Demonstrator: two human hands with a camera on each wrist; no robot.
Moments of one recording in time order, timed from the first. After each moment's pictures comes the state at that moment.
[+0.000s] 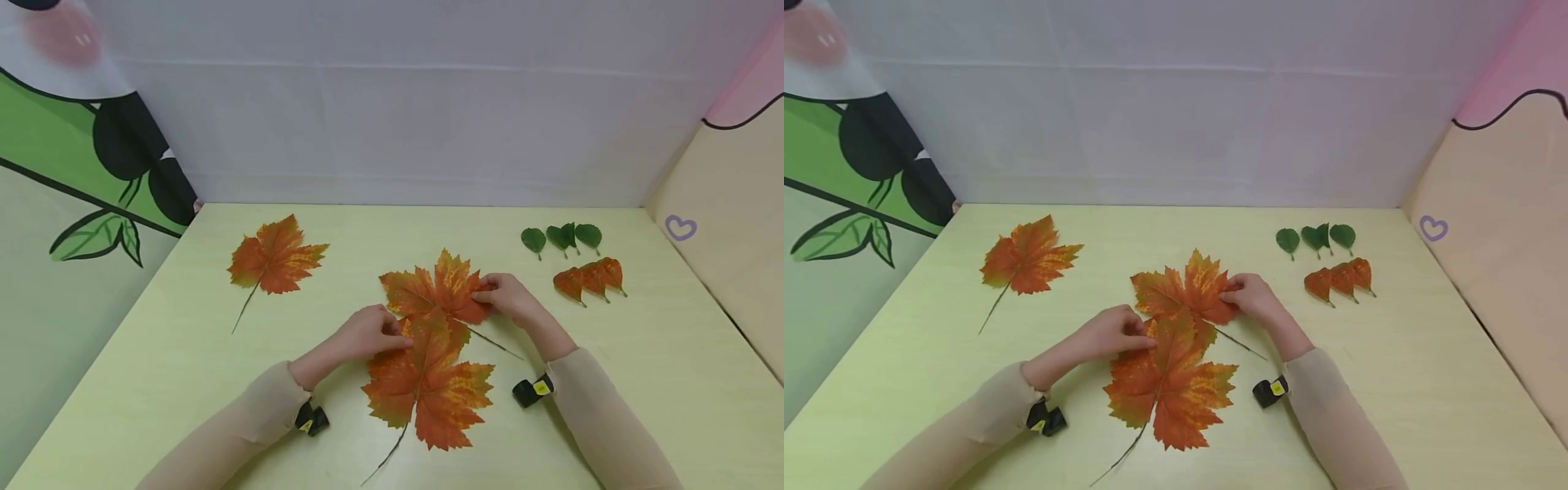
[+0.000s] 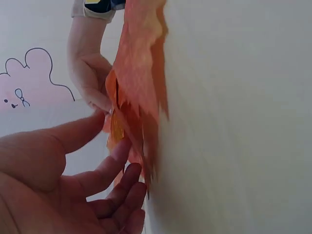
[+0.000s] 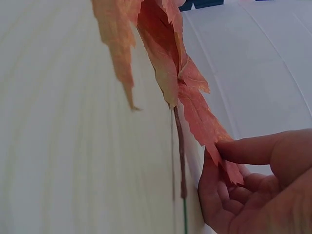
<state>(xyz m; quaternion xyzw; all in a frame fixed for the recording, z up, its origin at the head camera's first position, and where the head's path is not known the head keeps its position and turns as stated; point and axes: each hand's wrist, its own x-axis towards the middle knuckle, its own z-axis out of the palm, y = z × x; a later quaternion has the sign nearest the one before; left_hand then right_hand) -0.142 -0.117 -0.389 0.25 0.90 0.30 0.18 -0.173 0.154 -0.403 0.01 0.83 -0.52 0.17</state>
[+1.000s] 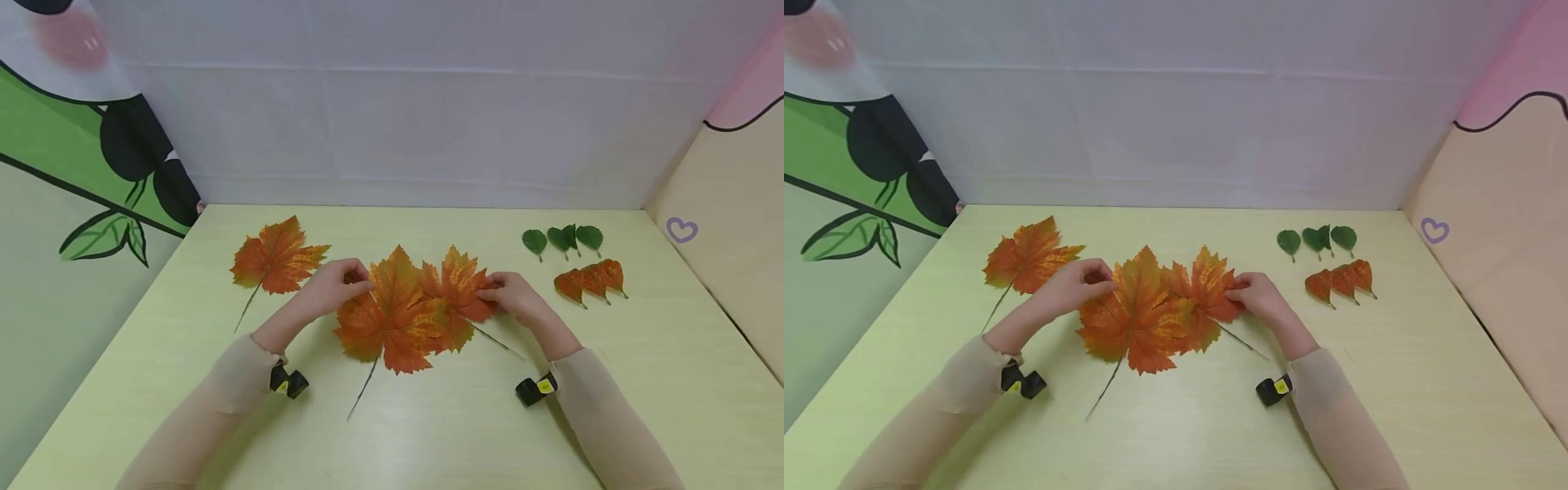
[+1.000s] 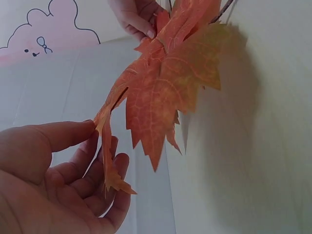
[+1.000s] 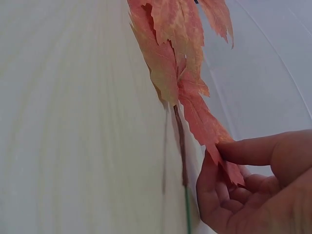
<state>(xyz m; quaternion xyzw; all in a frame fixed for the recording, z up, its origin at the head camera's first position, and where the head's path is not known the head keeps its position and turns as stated) -0.177 -0.156 -0.343 0.17 0.90 0.37 0.13 -0.174 0.161 -0.399 0.03 0.83 -0.53 0.17</state>
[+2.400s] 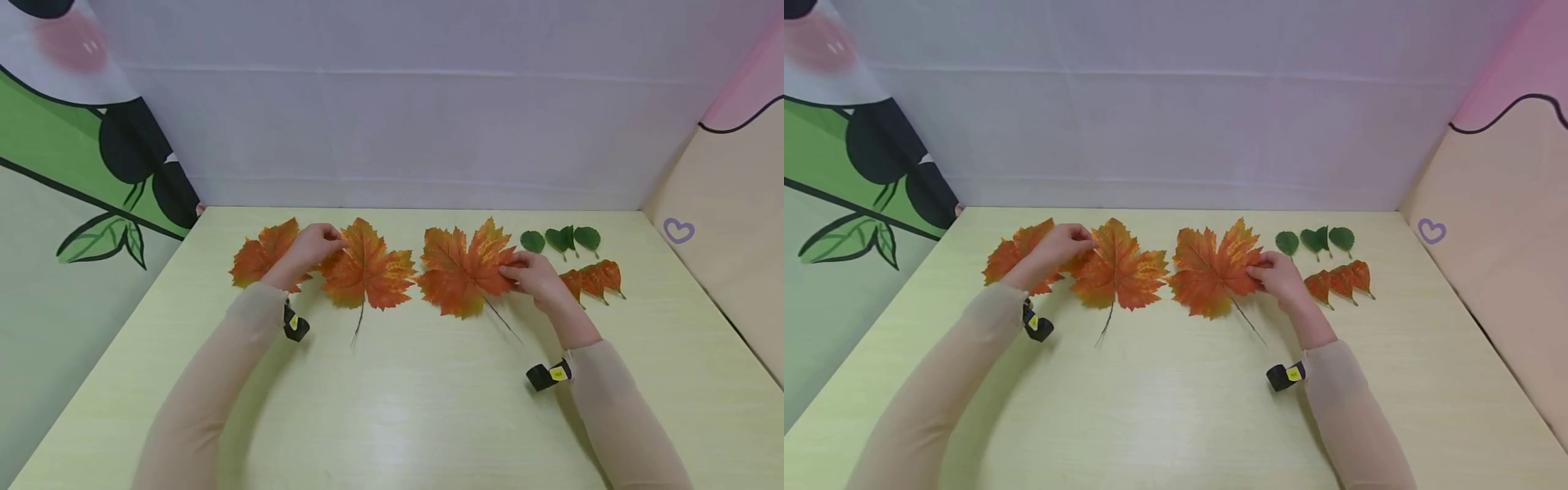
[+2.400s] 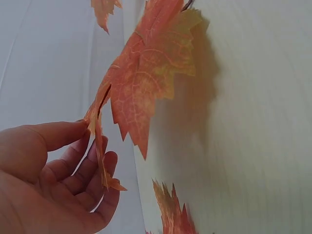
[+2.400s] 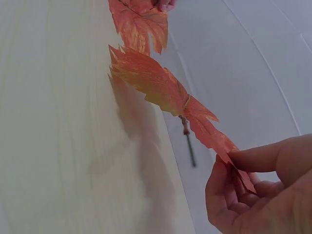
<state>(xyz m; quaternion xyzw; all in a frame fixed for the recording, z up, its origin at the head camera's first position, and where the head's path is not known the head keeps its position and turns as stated) -0.267 -0.191 -0.354 0.06 0.93 0.36 0.11 -0.181 0.189 -0.373 0.07 0.81 -0.57 0.12</state>
